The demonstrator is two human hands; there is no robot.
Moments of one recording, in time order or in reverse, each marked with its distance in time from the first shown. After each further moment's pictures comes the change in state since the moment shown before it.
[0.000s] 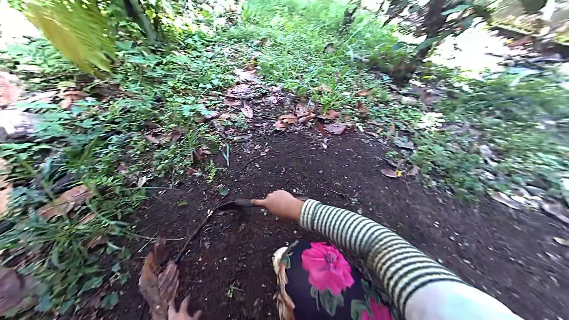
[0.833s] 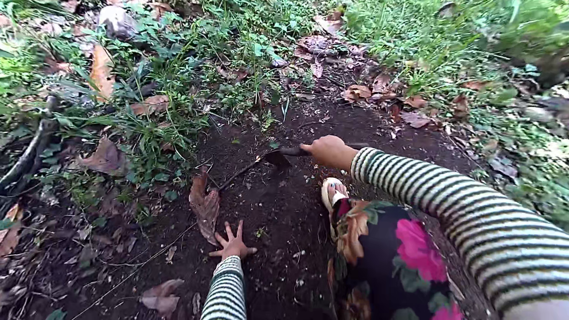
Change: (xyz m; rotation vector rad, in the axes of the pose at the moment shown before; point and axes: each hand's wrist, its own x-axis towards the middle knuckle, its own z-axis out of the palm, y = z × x) left_hand 0.017 0.039 0.077 0.054 -0.144 -0.202; right_hand 0.058 -0.038 -0.052 -0.390 -0.047 0.031
